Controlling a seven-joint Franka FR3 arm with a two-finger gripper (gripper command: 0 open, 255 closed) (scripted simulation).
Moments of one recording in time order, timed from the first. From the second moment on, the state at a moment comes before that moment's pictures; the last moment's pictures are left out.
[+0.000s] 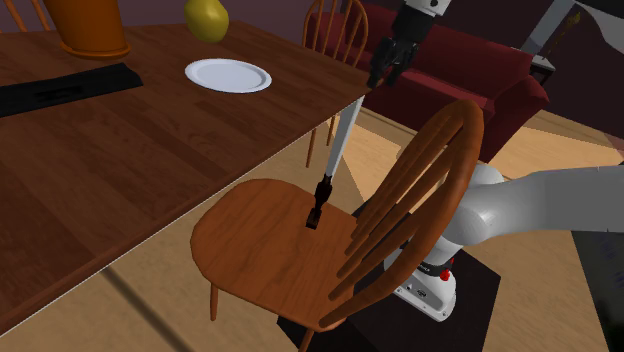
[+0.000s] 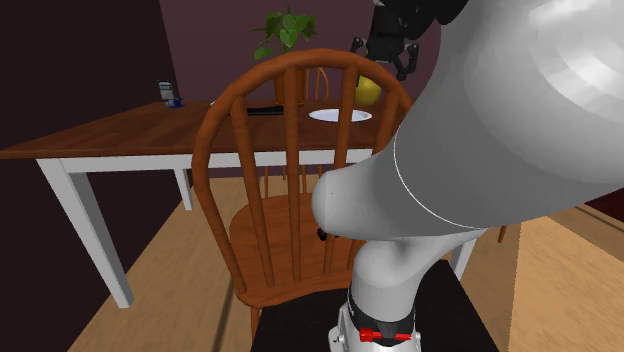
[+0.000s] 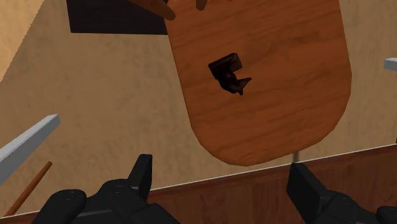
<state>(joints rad) 0.01 -0.83 -0.06 -2.30 0.06 1.56 0.02</state>
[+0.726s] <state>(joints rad) 0.05 -0.59 0.00 -2.39 0.07 1.67 0.05</state>
